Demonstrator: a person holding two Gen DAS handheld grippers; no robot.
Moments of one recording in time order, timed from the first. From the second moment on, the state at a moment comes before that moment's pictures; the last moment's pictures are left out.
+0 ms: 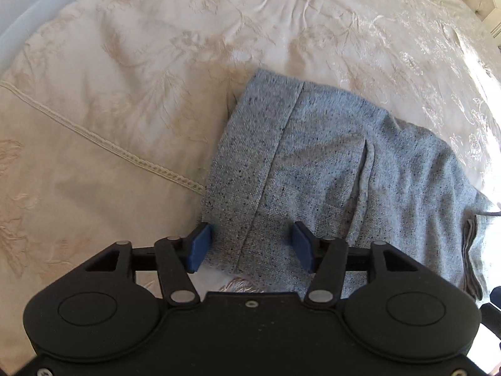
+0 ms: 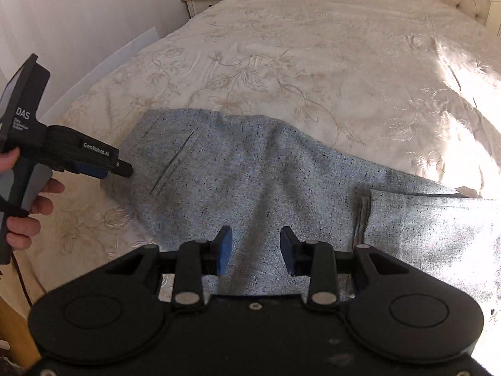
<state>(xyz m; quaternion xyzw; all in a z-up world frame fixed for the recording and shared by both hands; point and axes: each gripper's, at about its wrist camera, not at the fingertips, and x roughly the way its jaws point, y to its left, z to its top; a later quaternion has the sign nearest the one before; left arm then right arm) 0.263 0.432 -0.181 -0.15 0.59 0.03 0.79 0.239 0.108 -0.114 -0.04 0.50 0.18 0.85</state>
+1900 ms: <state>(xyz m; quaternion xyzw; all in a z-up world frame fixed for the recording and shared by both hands) 0.247 0.321 -0.064 -0.05 0.47 0.03 0.88 0.276 0.032 -0.141 0.04 0.53 0.08 0.84</state>
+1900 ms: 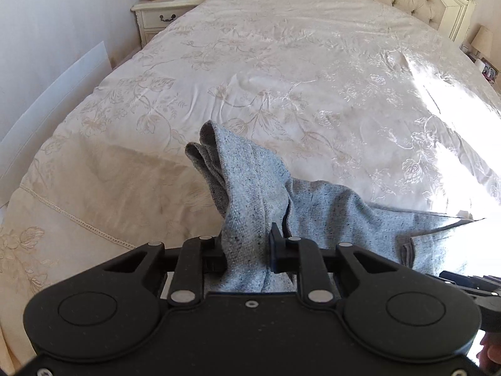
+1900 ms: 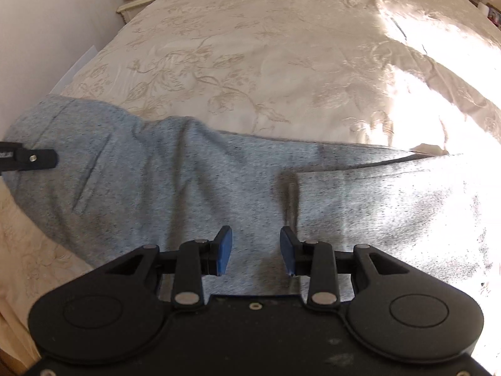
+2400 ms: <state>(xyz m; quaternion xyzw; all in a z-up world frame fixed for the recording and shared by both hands) 0.240 0.199 -0.003 0.00 0.43 0.04 0.90 0.324 -0.050 -0.202 0.10 0.56 0.12 0.82</state>
